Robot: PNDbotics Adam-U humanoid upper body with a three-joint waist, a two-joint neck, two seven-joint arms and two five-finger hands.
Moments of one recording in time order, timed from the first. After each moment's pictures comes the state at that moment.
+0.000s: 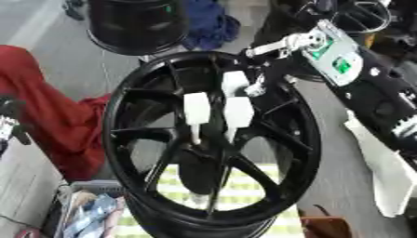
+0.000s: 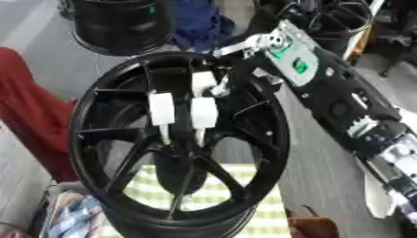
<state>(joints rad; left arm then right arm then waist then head) -0.08 0.21 0.16 -1.84 0.05 0.09 -0.13 -1.01 -0.43 0.44 -1.04 0.36 -0.19 0.90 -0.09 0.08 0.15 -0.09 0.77</state>
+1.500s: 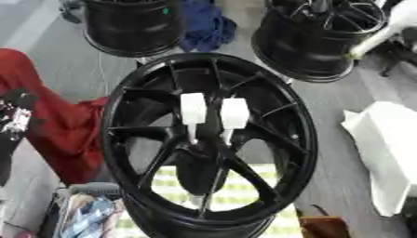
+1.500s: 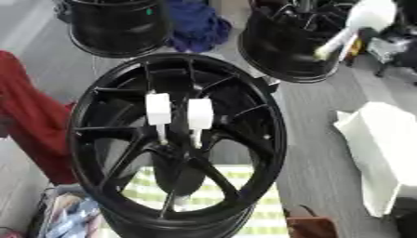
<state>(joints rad) -0.07 0.21 0.19 -1.84 0.04 0.10 -0.09 -0.07 -0.70 -0.21 -1.62 0.14 -0.04 0.05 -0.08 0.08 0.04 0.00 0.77</state>
